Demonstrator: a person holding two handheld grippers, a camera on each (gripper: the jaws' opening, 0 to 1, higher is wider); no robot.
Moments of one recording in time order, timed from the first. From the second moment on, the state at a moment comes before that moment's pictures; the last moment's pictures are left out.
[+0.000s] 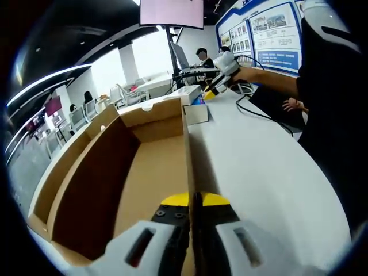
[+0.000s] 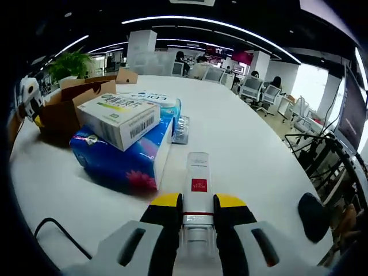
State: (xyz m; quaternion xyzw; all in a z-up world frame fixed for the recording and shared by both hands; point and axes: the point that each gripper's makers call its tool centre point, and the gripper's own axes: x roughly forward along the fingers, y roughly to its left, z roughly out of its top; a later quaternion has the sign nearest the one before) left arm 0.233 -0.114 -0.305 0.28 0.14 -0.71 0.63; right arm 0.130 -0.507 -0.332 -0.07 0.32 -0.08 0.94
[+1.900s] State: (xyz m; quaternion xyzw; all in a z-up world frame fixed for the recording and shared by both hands) left arm 0.233 -0.114 -0.305 0.28 0.13 -0.71 0.63; right arm 0.154 -0.448 -0.214 -0.10 0.23 -0.04 0.97
